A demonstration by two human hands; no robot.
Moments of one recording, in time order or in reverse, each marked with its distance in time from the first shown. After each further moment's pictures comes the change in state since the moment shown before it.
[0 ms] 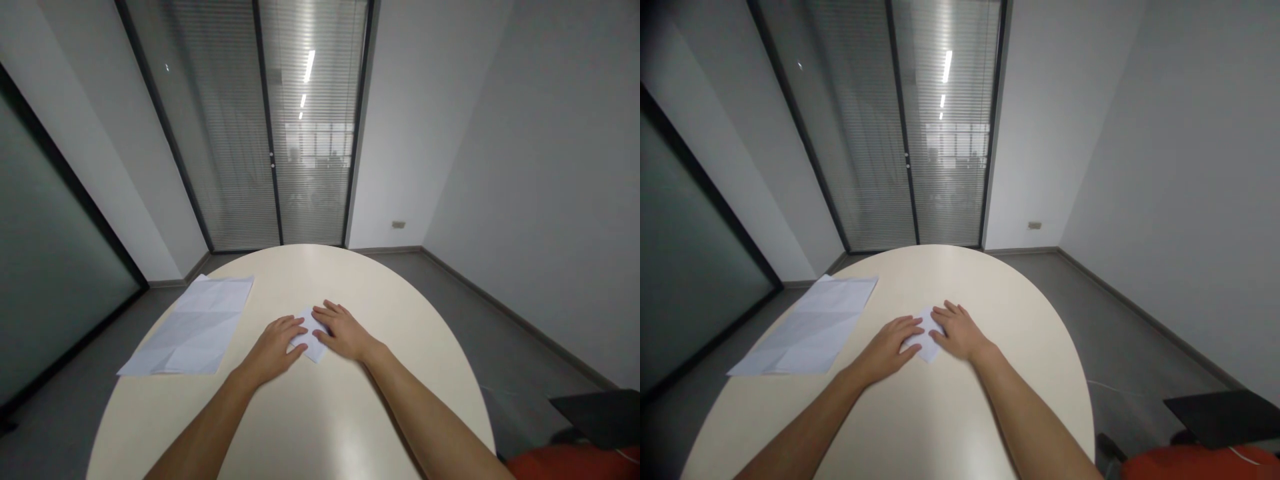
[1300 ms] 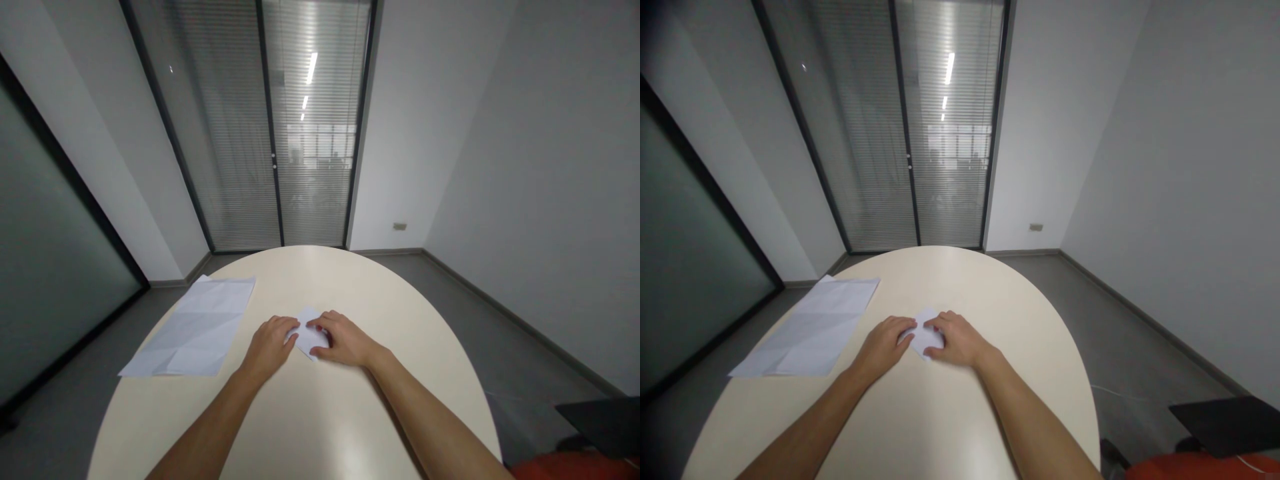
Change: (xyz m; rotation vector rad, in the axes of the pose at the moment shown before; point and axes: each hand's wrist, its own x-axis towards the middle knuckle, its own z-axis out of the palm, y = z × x) left_hand 0.003 -0.006 -0.006 0.067 0.098 -0.165; right_hand 0.004 -0.014 -0.006 0.071 0.060 -0.144
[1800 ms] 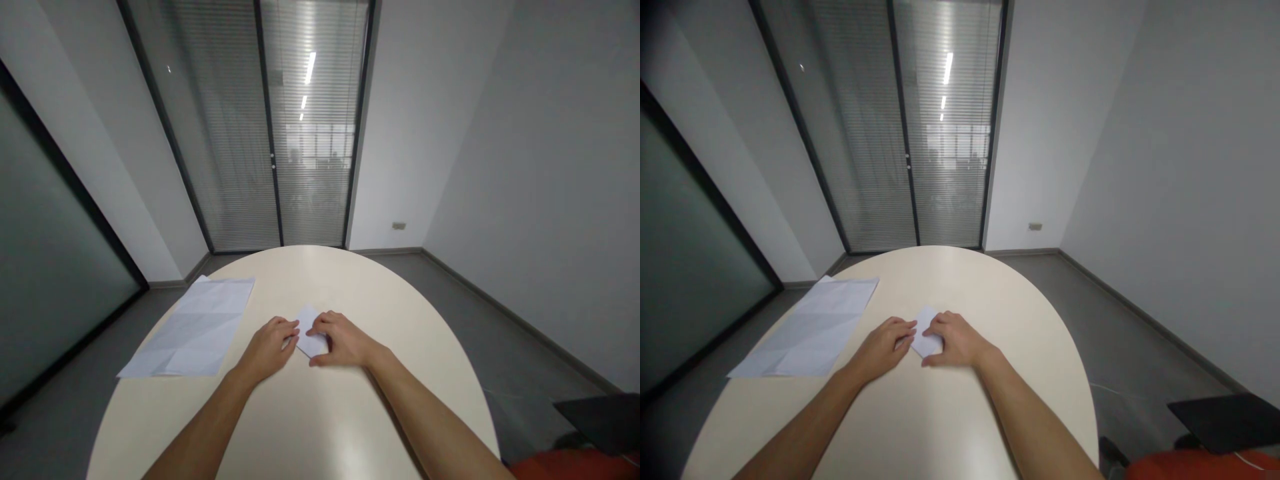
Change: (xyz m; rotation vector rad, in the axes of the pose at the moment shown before) left_hand -0.001 0.001 -0.006 -0.082 -0.054 0.101; right_hand -0.001 0.009 0.004 -0.023 -0.016 -0.096
